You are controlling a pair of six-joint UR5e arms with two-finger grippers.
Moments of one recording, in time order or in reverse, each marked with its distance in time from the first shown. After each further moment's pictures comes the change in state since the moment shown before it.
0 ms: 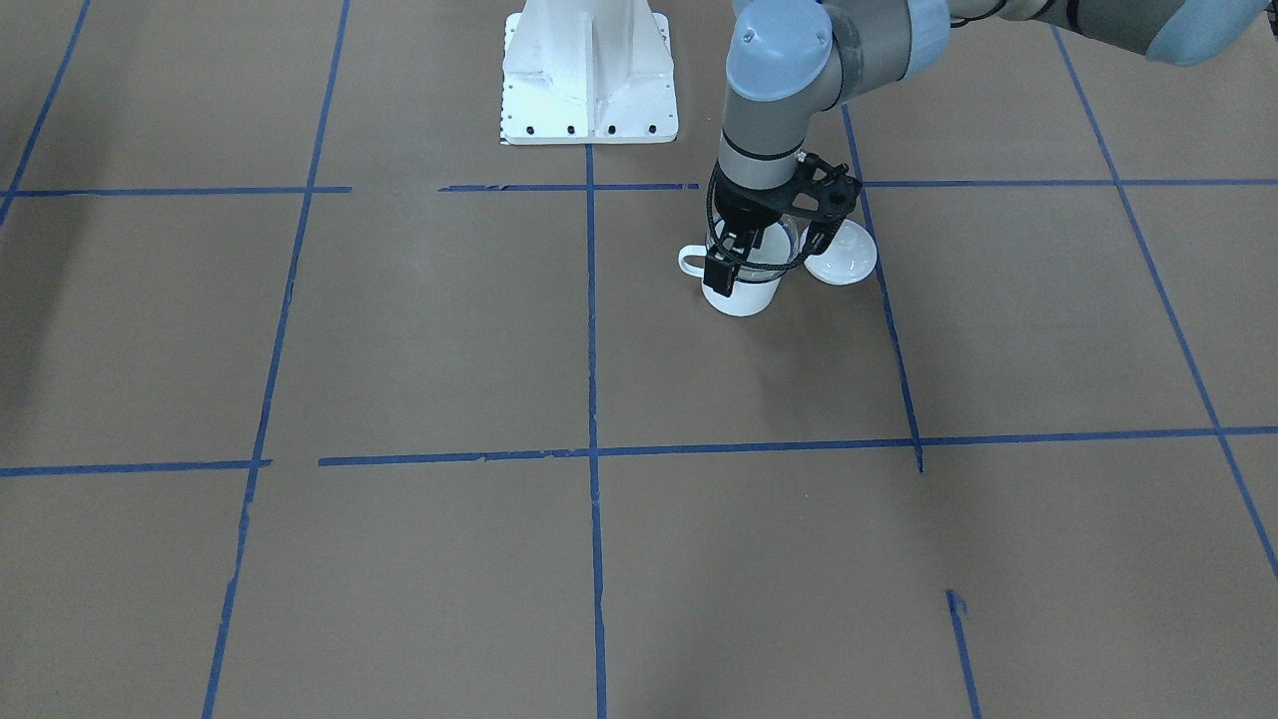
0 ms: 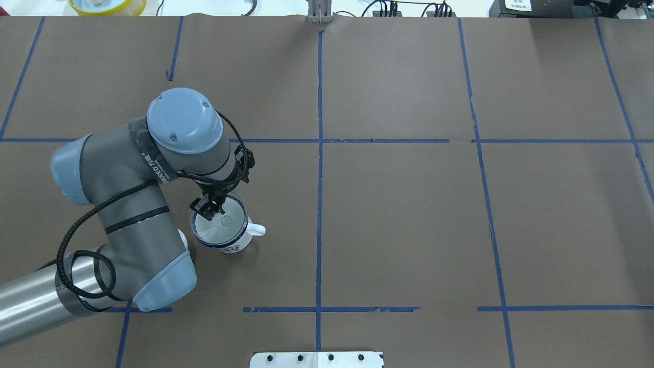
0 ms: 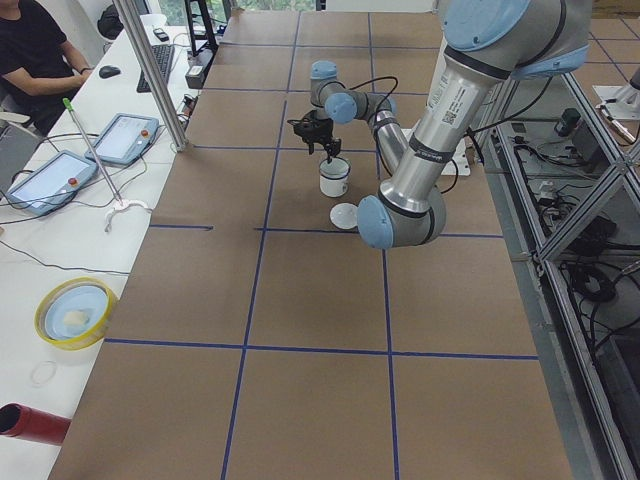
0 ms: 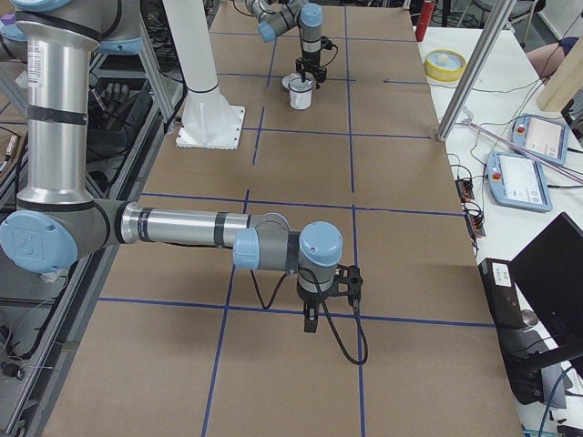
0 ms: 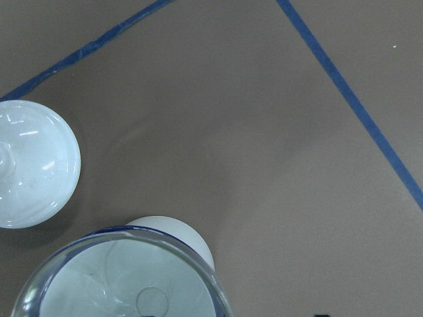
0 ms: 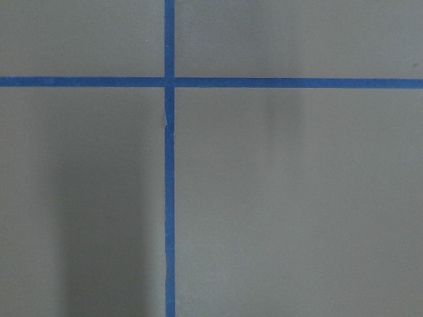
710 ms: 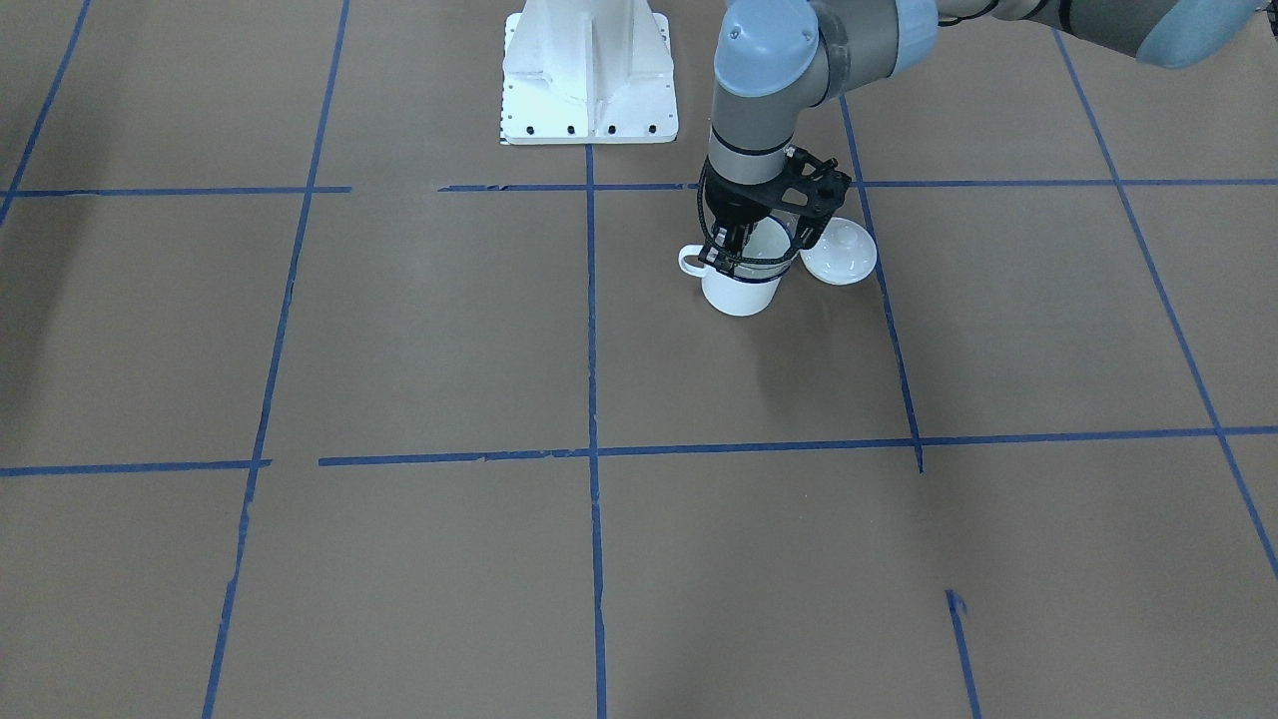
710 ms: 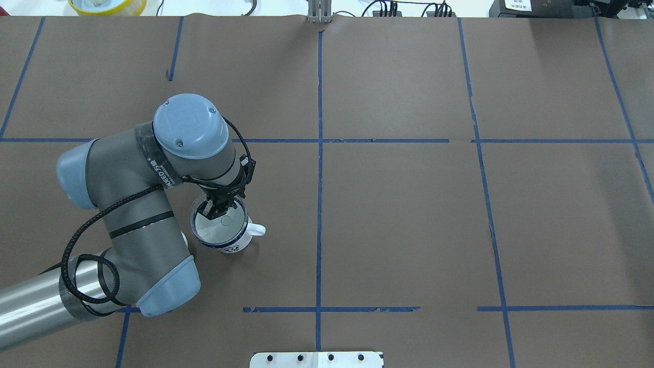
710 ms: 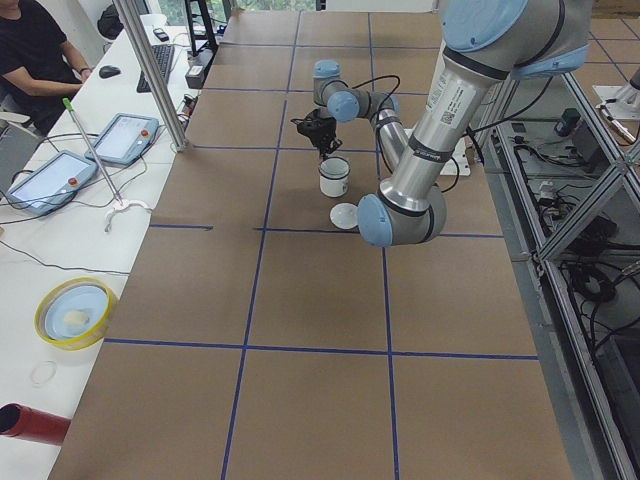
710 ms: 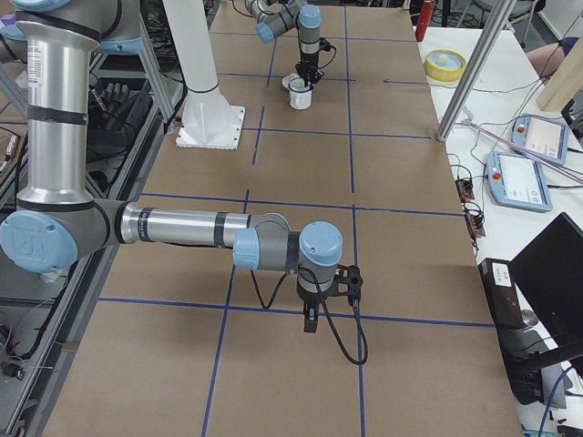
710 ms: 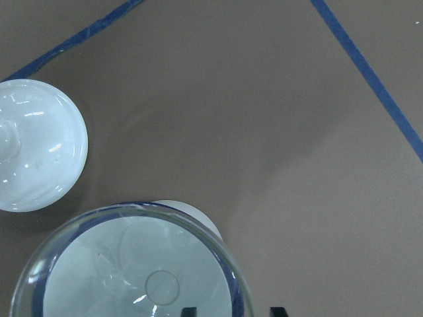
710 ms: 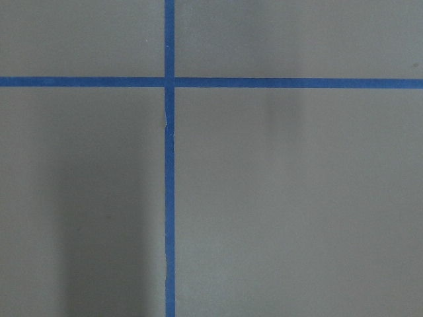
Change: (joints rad) left arm 0.008 -0.019 -0.007 0.029 0.002 -0.011; right arm 0.000 0.000 0.000 0.000 0.000 0.000
